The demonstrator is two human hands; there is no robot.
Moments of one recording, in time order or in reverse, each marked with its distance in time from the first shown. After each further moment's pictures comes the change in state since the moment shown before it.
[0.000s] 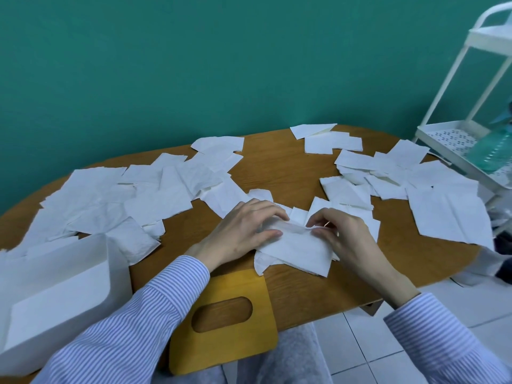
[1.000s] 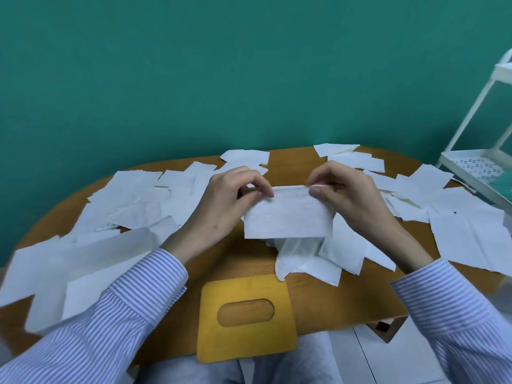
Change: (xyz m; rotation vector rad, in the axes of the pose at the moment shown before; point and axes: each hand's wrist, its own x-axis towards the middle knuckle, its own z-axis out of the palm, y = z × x) left_hand -0.044 0.040 -0.110 -0.139 0.447 -0.091; right_hand 0.052 -0.095 -0.041 0.244 0.082 -0.317
